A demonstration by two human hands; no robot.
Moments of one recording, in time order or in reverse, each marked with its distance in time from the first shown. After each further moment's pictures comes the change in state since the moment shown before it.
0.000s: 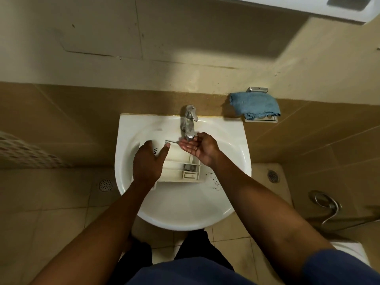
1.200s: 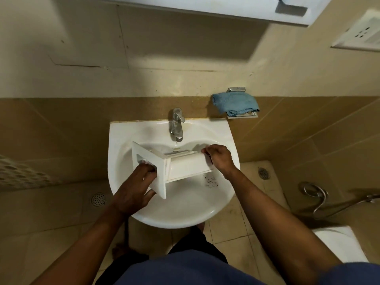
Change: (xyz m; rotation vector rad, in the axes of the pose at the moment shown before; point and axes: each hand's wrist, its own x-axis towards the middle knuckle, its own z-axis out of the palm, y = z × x) left_hand -0.047 -0.053 -0.036 0.128 -0.233 0.912; right_hand -0.056 0.003 -0.087 -0.897 0.385 -0.519
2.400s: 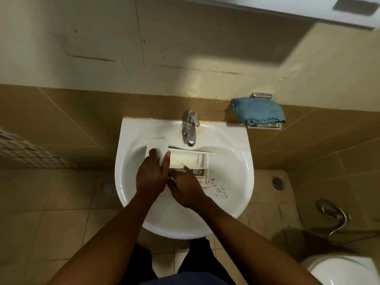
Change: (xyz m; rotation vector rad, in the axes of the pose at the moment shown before) left_hand 0.076 0.016 0.029 0.026 0.236 -0.907; right_hand -0.045 0.011 0.121 -0.713 -0.389 -0.671
